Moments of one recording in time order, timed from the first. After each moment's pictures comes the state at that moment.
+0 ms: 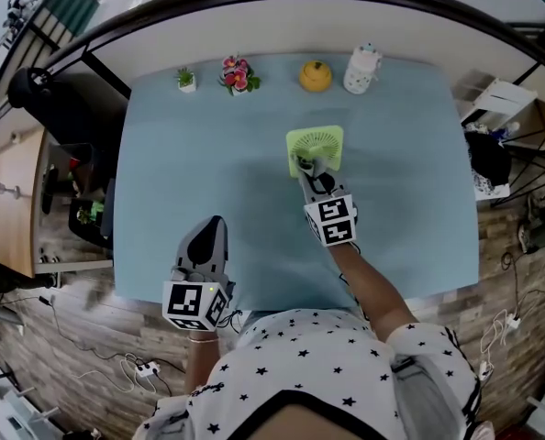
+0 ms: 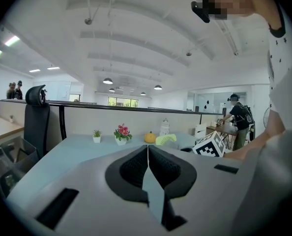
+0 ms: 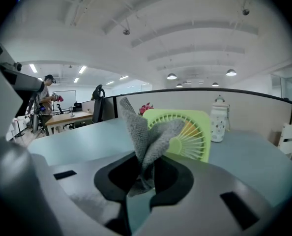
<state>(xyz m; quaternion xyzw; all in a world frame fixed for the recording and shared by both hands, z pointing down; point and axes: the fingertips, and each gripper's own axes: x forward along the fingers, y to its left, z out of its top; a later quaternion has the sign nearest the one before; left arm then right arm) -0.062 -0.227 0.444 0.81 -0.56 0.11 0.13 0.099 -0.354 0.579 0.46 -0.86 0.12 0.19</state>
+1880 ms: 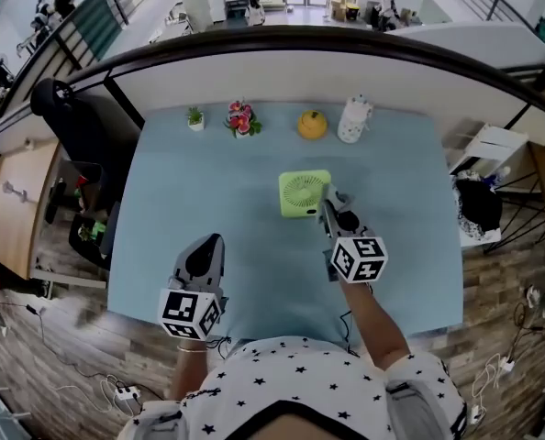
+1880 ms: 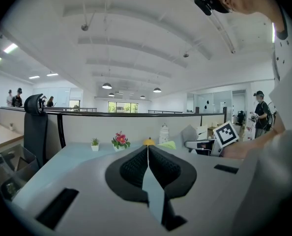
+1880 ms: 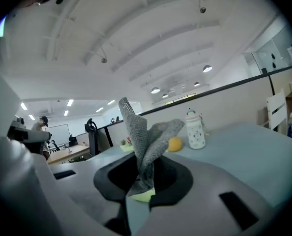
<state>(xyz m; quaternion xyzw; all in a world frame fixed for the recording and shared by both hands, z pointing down) -0.045 -0.236 0.422 0.81 -0.57 0.11 0.10 0.181 -0.349 0.507 0.50 -0.84 0.19 0.03</state>
